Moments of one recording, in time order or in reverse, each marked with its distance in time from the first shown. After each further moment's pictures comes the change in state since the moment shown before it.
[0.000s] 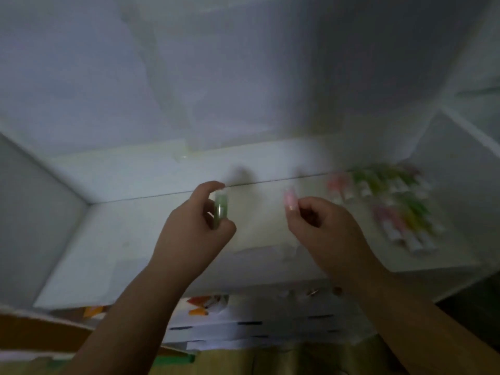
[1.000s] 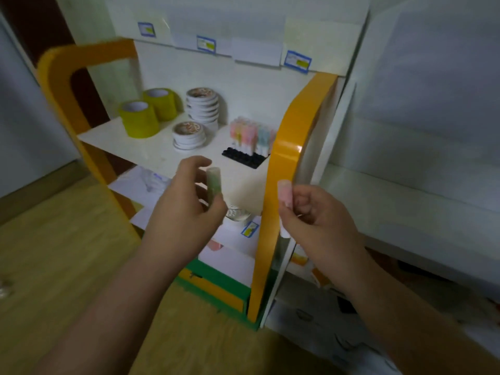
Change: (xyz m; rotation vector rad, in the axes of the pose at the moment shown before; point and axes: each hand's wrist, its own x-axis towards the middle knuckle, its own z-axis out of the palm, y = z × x) left_hand -0.262 -0.320 -0.337 -0.191 0.523 -0.161; right_hand -0.184 -0.230 0.412 -0.001 -0.417 -0.225
